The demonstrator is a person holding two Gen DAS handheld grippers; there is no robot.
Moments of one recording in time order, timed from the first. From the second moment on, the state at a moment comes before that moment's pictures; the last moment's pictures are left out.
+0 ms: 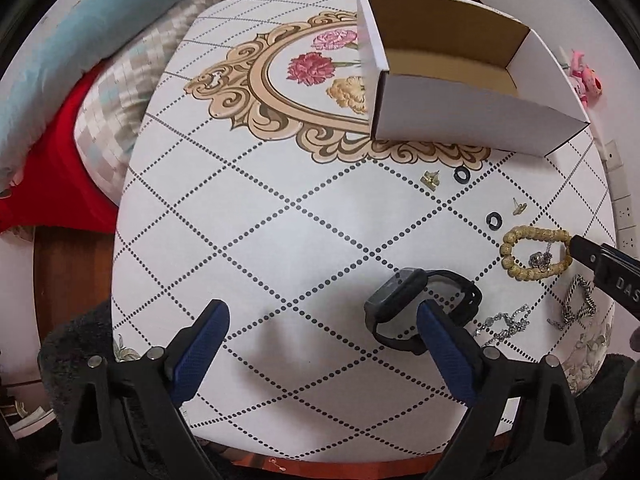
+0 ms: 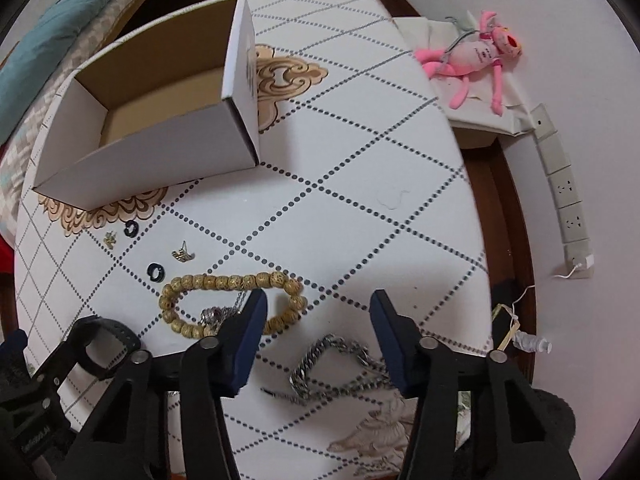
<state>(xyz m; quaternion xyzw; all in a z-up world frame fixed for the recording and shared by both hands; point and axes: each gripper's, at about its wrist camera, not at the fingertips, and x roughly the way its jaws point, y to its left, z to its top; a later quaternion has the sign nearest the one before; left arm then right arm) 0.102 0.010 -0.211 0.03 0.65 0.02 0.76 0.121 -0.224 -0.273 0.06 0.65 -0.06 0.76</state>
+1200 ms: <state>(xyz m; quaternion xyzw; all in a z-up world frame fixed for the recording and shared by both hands) 0.118 0.007 -0.154 -0.01 0.60 -0.04 0.80 0.122 -0.211 -0.184 0.13 0.59 0.05 0.80</state>
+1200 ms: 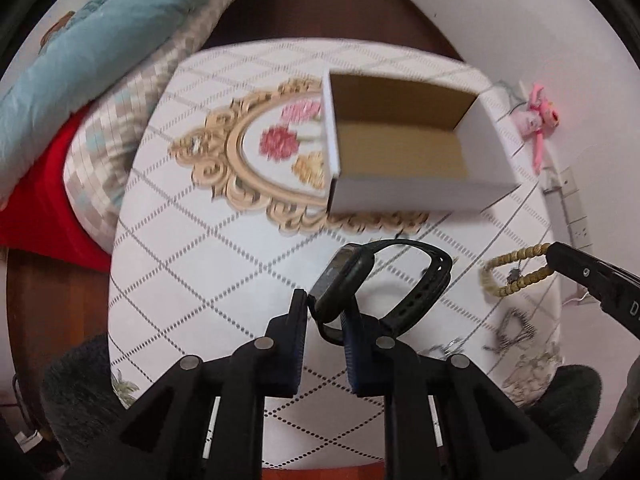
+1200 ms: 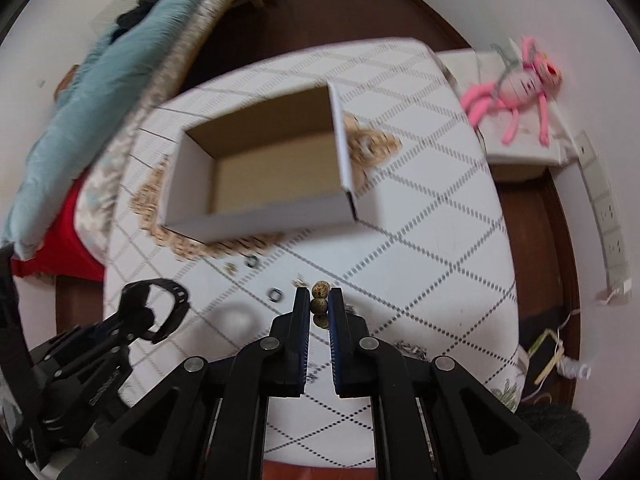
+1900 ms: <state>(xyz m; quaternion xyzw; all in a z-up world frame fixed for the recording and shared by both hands) 0.248 -0.020 -0.138 -0.01 0.60 -0.08 0.80 0.240 -0.199 -0.128 0.11 0.55 0.09 0.82</state>
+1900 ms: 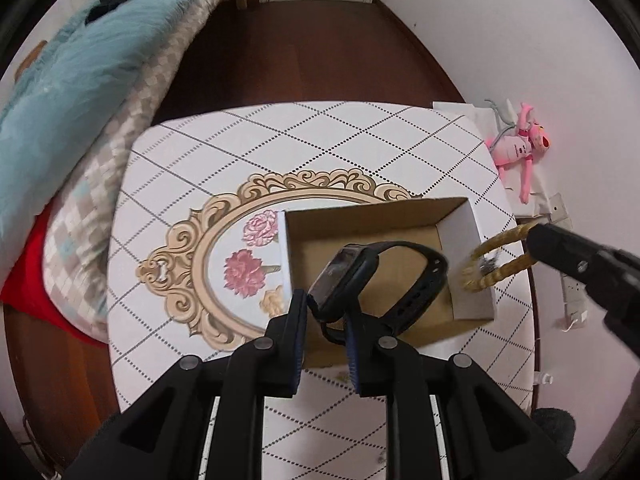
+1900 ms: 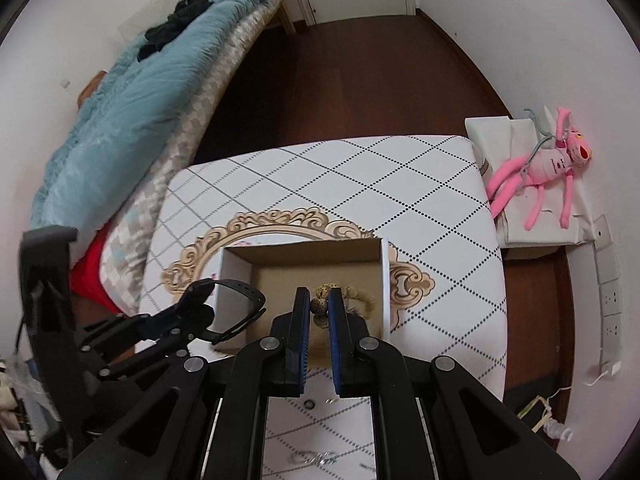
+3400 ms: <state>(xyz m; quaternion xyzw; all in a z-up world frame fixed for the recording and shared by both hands) 0.163 -0.007 -0.072 0.00 0.47 -0.01 0.88 0.152 -0.209 -0.102 0.01 0.48 -0.04 0.88</state>
